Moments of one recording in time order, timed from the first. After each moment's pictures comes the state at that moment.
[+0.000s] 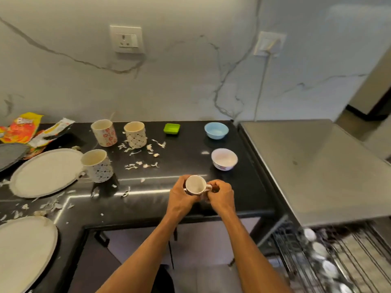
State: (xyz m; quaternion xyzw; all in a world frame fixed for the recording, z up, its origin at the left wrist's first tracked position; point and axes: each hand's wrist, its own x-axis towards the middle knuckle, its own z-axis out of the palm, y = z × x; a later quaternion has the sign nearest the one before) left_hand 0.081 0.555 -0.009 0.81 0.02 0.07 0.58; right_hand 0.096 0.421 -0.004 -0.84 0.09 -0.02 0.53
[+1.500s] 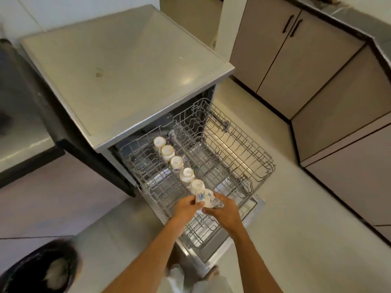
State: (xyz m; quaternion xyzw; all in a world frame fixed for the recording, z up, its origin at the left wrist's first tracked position) left_hand -0.157 0.047 -0.173 0.73 0.02 -0.48 0.49; right_hand -0.247 -0.070 -0.160 -0.70 0.43 0.06 0.57
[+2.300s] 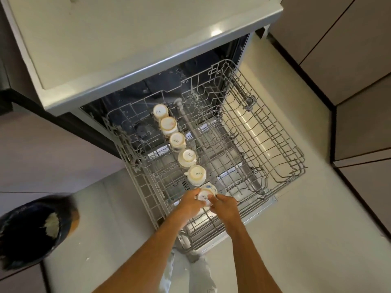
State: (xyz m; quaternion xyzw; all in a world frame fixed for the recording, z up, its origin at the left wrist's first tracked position) left_hand -0.159 -0.012 -0.294 0.74 0.07 -0.51 0.44; right_hand -0.225 -0.123 -0.293 -0.61 0.50 0.20 0.58
